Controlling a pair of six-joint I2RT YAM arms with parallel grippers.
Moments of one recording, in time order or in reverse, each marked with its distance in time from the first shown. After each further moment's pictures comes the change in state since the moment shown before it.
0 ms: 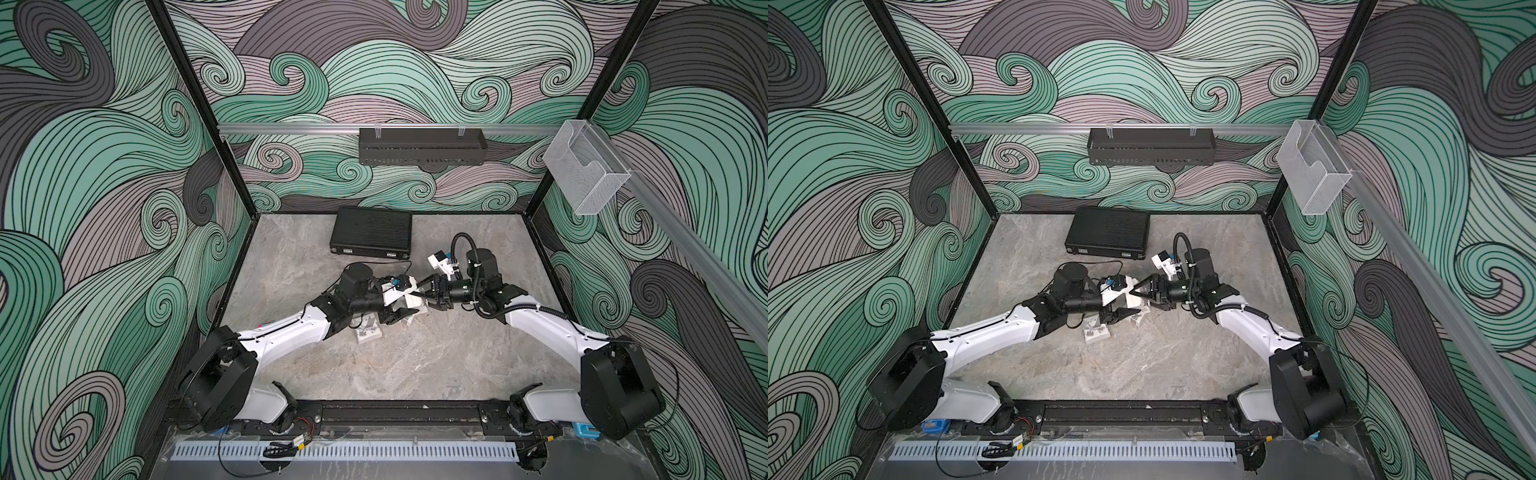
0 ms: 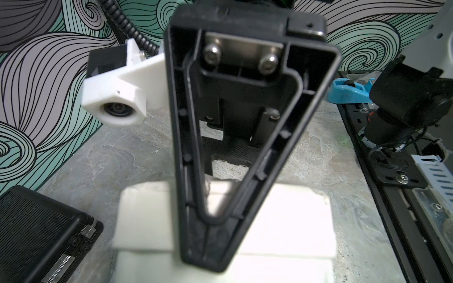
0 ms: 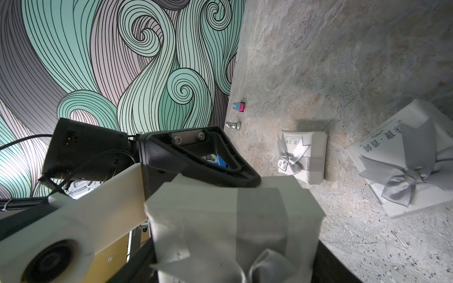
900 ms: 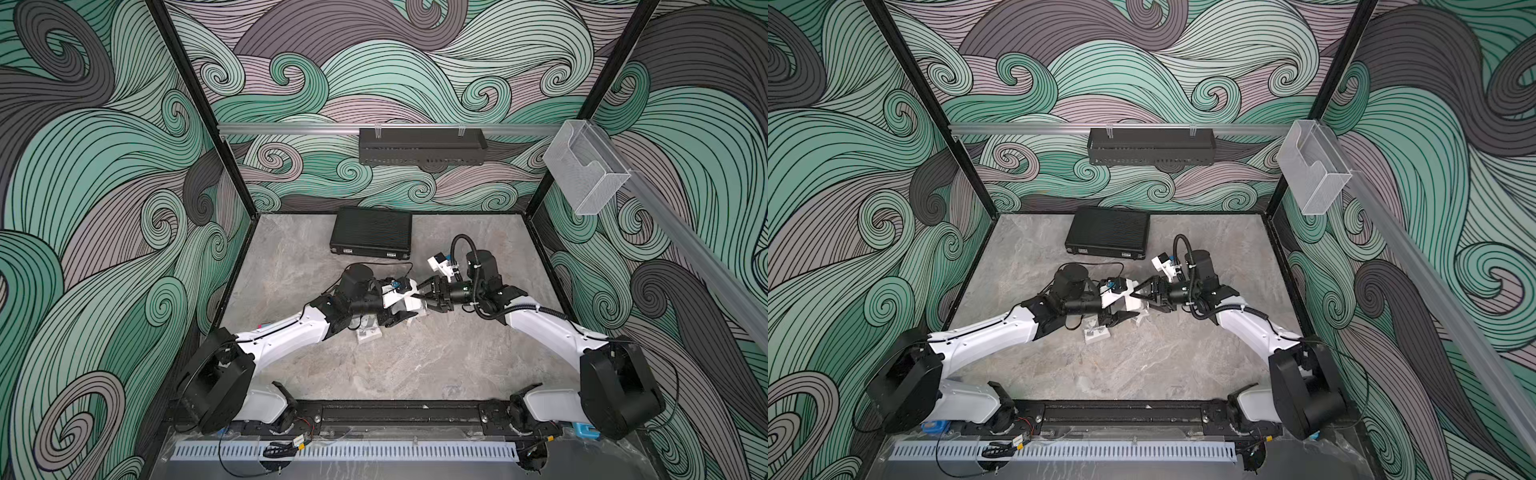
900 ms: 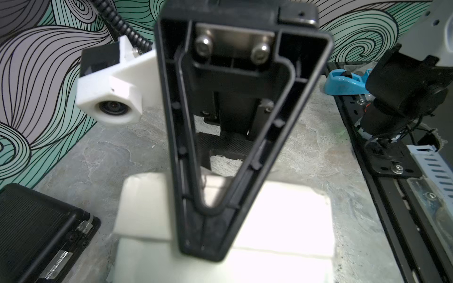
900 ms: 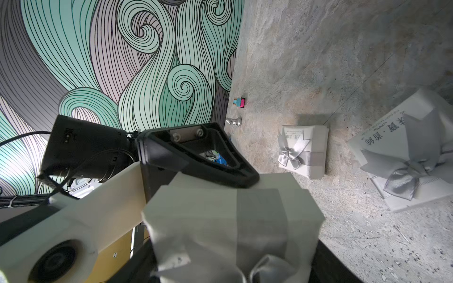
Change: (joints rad) left arm -0.006 -0.014 0.000 -0.051 -0.004 0.027; right arm -0.005 0.000 -0.013 0.003 -0.019 0.004
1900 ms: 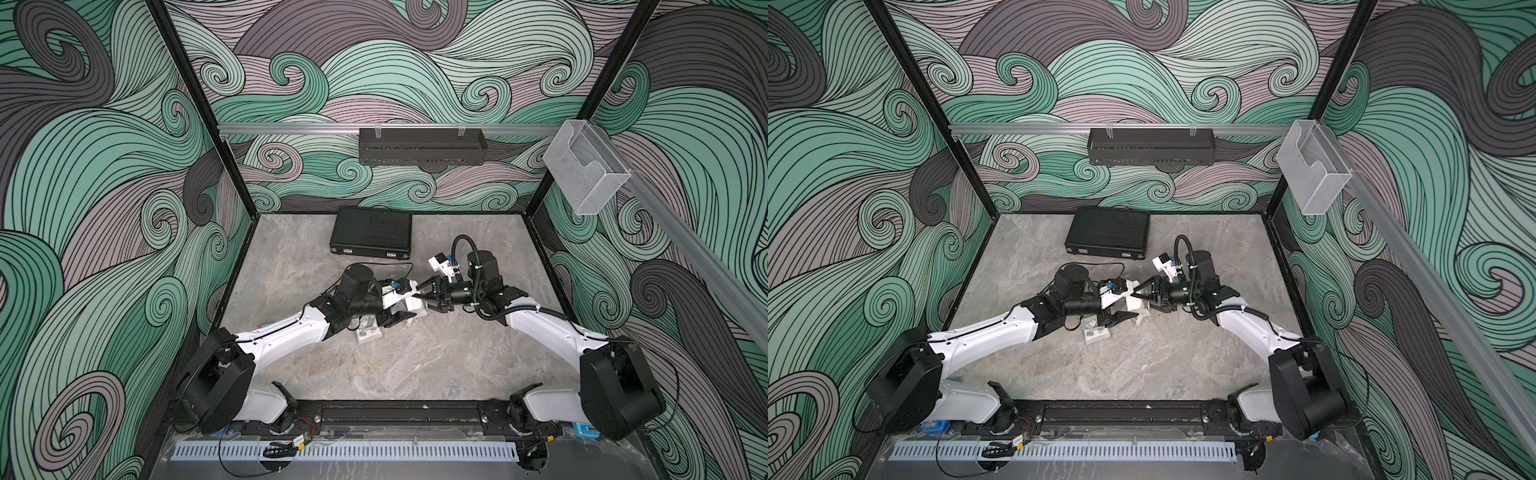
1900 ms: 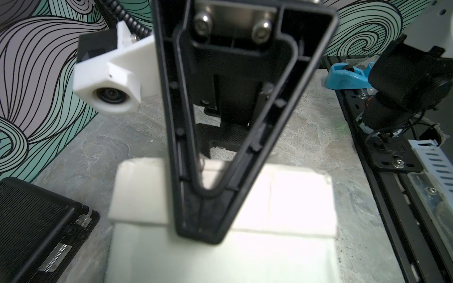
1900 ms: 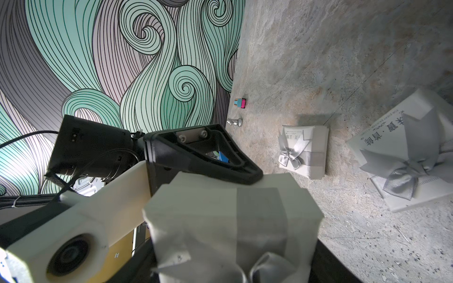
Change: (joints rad) left arm 0.000 0.000 0.000 -0.019 -0.006 0.002; right arm -0.006 -0.002 -0.012 0.015 -0.006 0.004
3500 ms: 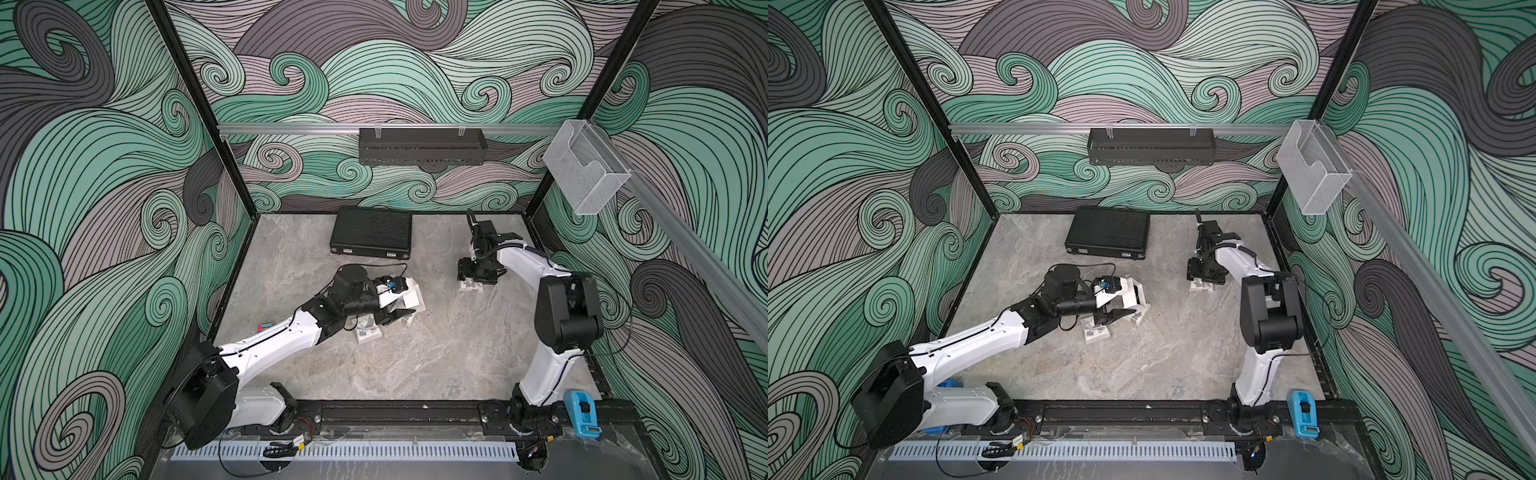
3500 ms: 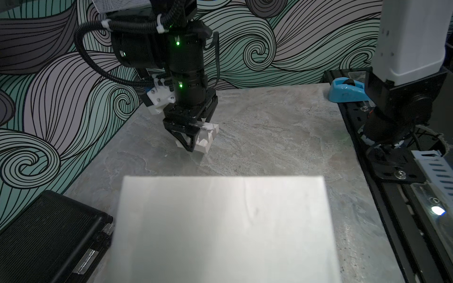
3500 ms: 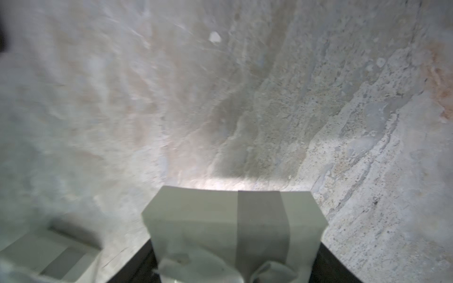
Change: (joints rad) left arm 0.000 -0.090 -0.014 0.005 -0.020 0.001; right arm -0.243 0.546 0.623 -0.872 1.032 -0.583
